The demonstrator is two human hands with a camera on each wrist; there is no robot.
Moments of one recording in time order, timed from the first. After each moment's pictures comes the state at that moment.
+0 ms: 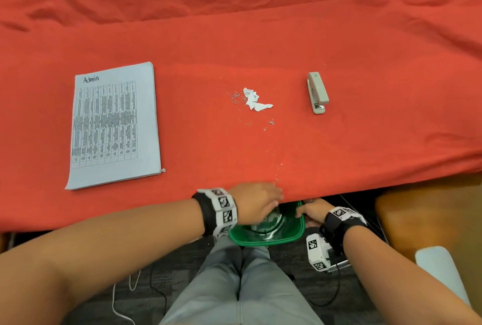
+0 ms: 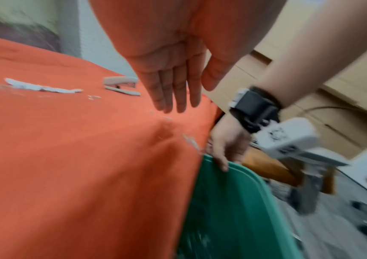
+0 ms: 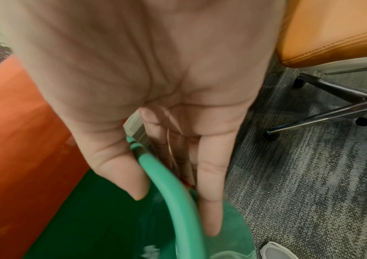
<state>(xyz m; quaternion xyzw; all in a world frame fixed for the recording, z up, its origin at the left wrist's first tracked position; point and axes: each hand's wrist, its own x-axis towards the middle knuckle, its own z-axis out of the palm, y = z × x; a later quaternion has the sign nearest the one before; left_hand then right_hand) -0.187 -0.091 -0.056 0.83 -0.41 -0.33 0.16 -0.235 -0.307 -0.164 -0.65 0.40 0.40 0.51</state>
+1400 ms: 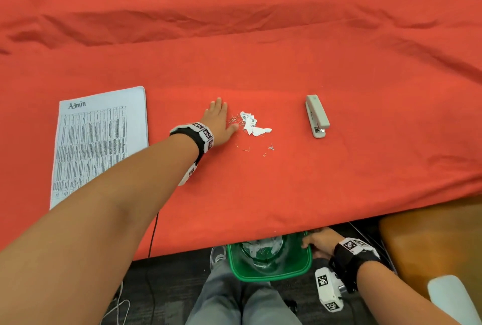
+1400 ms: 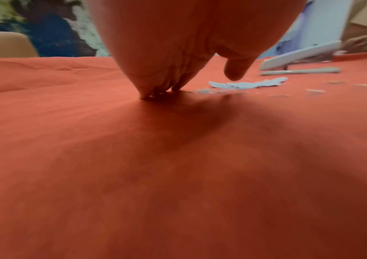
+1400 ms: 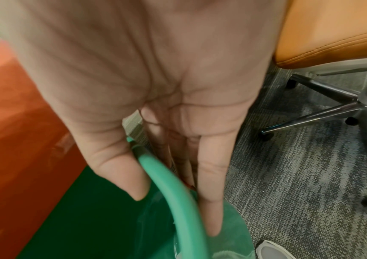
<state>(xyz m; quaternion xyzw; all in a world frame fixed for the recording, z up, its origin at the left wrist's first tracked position) 0.046 -0.053 -0.103 0.95 -0.15 -0.24 0.09 -0.227 -0.303 -0.148 -0.60 0.46 0.38 0.54</state>
